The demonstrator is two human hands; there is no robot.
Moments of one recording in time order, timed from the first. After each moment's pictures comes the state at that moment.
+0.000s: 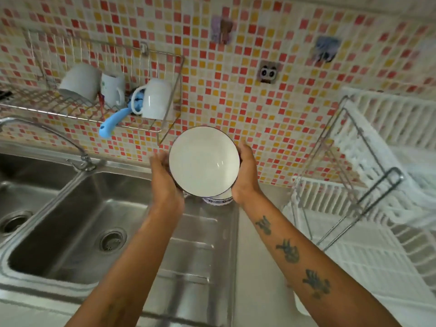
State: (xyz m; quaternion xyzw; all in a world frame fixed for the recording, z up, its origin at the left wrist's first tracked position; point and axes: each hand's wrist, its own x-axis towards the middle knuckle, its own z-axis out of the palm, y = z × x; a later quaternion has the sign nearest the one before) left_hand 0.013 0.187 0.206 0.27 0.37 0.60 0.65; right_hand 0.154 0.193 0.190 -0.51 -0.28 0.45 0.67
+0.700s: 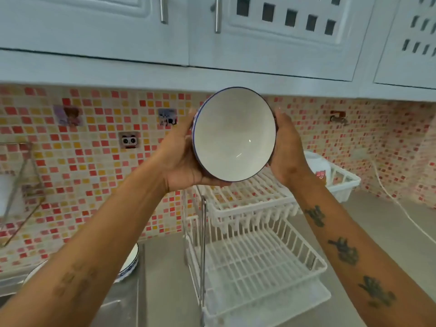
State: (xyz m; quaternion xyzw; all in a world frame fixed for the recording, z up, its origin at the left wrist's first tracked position) left_hand 0.210 0.072 0.403 0.55 0.11 0.13 0.81; right_hand 0.364 -0.052 0.396 -0.51 -0.41 0.11 0.75
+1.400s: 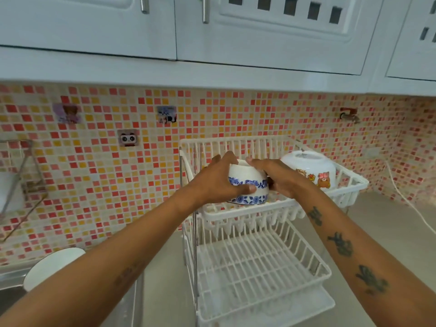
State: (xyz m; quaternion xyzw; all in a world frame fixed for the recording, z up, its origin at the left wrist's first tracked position) left_hand 0.292 0.063 0.342 0.93 0.16 0.20 0.25; right_hand 0.438 -0.038 0.347 -0.75 -0.32 0.26 0.52
